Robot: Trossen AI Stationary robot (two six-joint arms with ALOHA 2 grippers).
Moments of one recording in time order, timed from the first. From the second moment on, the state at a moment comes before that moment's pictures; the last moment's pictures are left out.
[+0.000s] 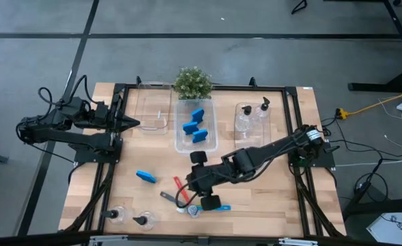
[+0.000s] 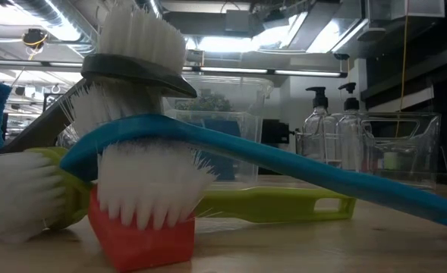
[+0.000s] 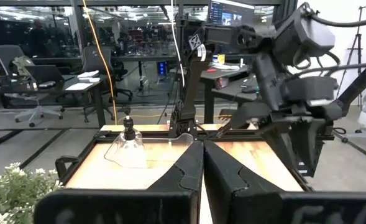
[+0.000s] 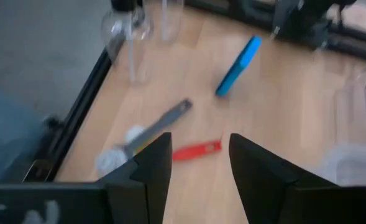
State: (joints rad) left arm 0.00 0.39 0.78 -0.39 -0.01 0.00; right arm 0.39 1.96 1.96 -0.74 0.20 0.00
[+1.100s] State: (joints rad) left arm 0.00 0.39 0.78 -0.39 -0.01 -0.01; right arm 0.41 2.03 1.67 -0.09 0.23 0.11
